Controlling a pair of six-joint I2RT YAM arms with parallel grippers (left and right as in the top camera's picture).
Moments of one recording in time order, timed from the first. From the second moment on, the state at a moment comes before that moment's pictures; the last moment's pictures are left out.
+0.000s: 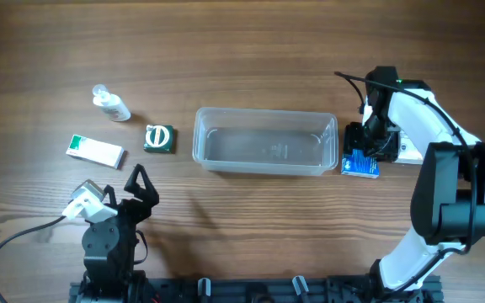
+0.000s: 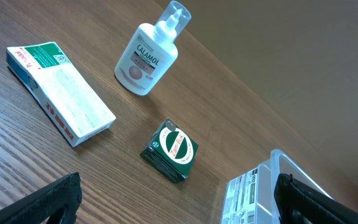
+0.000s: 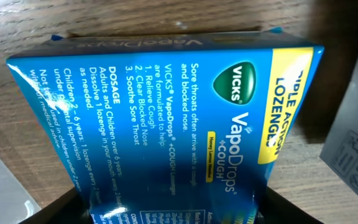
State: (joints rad) left arm -0.04 0.01 0.13 -0.44 -0.15 -0.72; right arm -0.01 1.91 1.23 -1.01 0.04 0.18
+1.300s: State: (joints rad) left arm -0.04 0.01 0.13 -0.44 -0.15 -0.72; right arm 0.41 1.64 1.40 -1.08 0.00 0.45
